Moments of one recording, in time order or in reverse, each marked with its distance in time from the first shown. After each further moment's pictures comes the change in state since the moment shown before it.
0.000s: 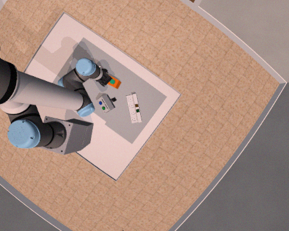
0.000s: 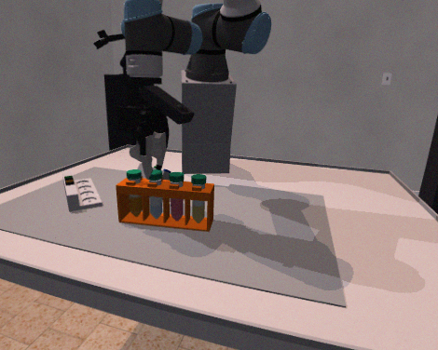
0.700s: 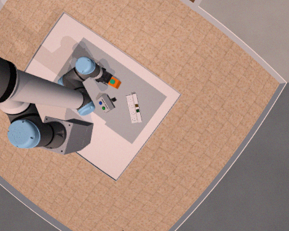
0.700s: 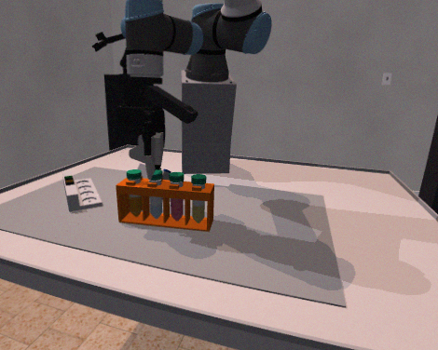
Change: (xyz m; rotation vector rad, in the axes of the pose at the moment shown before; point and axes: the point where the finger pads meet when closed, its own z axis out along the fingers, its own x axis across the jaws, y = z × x) arm 0.000 -0.001 0.000 -0.014 0.003 -0.268
